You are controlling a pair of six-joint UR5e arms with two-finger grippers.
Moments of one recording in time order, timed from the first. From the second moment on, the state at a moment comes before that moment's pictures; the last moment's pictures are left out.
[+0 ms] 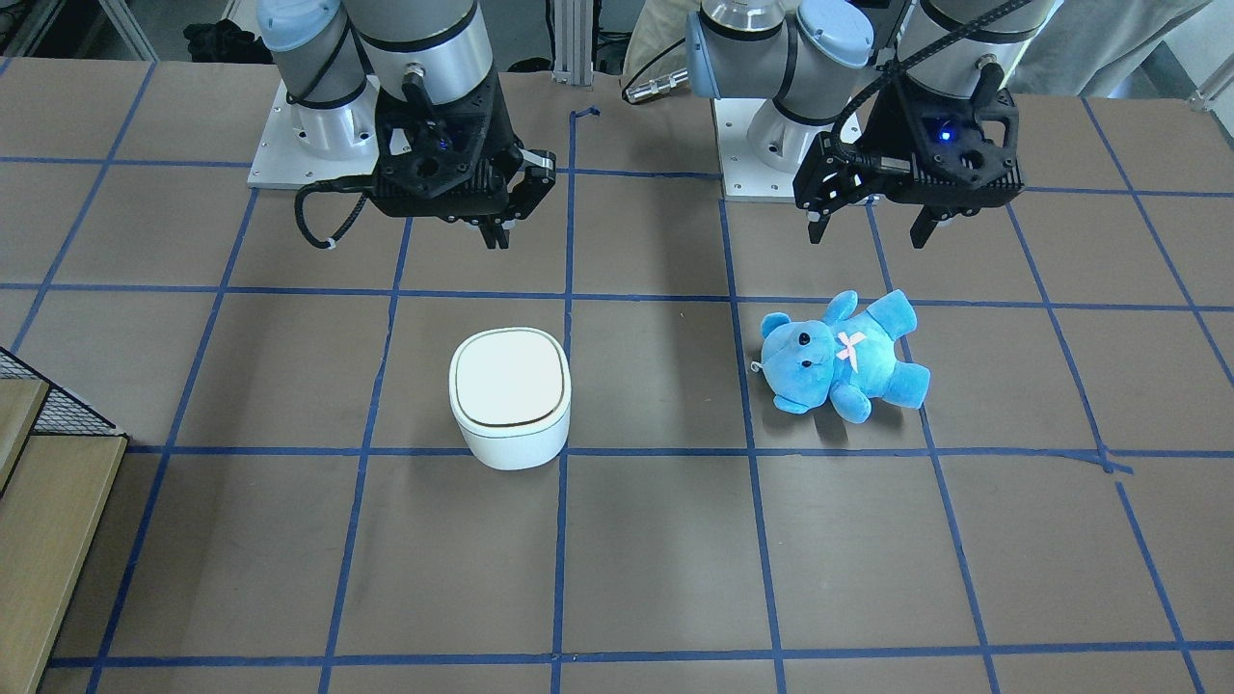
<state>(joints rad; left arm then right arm) -1.53 -1.51 -1.60 -1.55 1.60 0.08 1.87 -1.45 1.44 -1.56 -1.45 0.31</state>
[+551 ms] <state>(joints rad) -1.53 -1.51 -1.60 -1.55 1.60 0.08 1.88 -1.44 1.56 -1.64 -1.49 0.30</state>
